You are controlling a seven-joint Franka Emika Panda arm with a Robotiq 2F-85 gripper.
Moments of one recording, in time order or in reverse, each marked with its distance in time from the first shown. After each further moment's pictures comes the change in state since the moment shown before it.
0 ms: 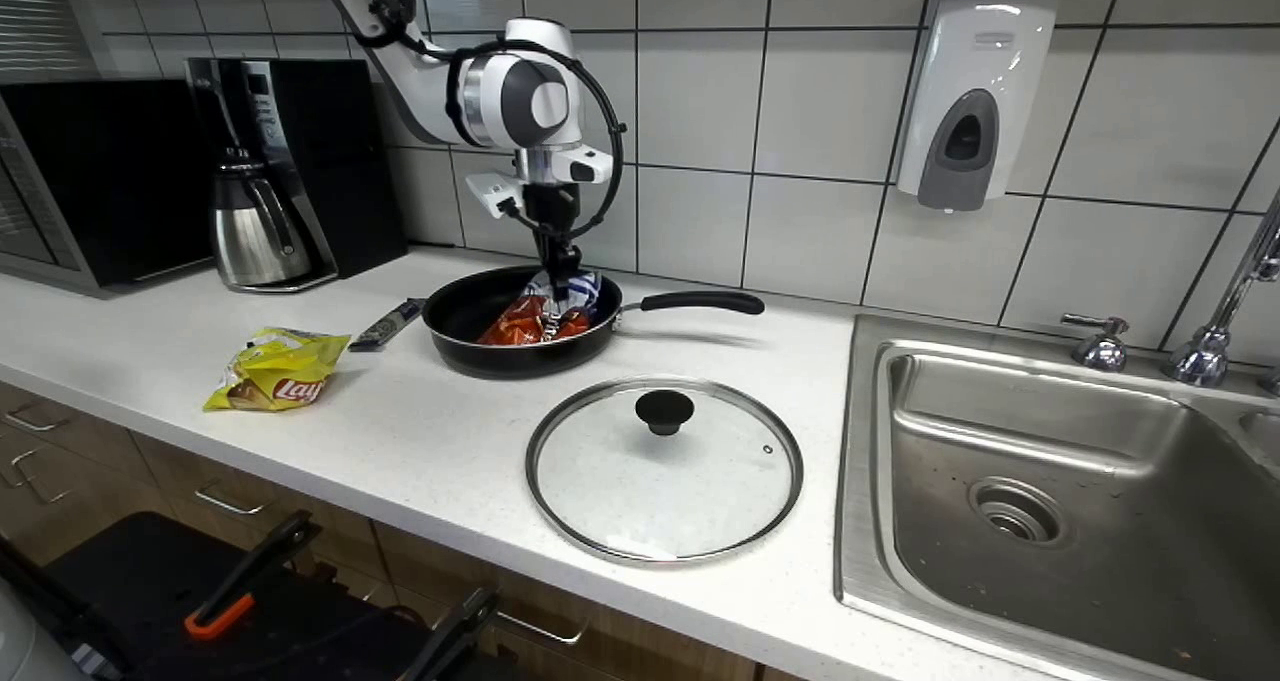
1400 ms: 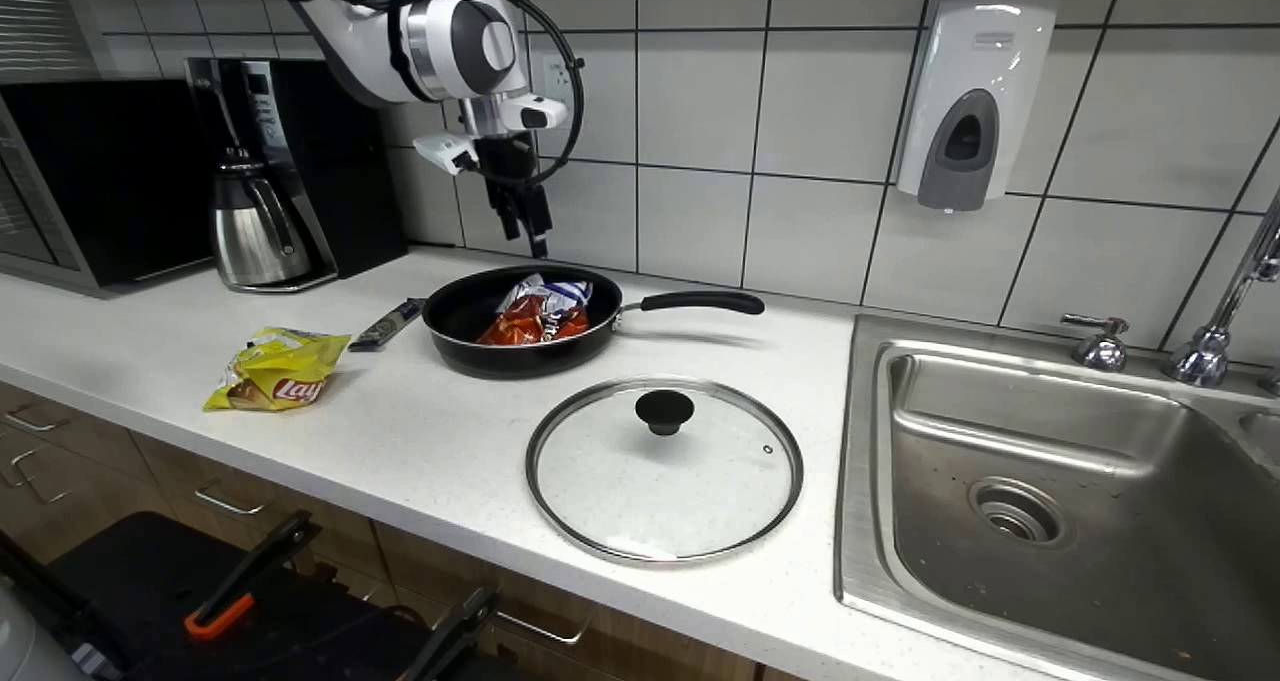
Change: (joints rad) arm 0.098 -0.121 0.001 -0.045 -0.153 0.000 0.078
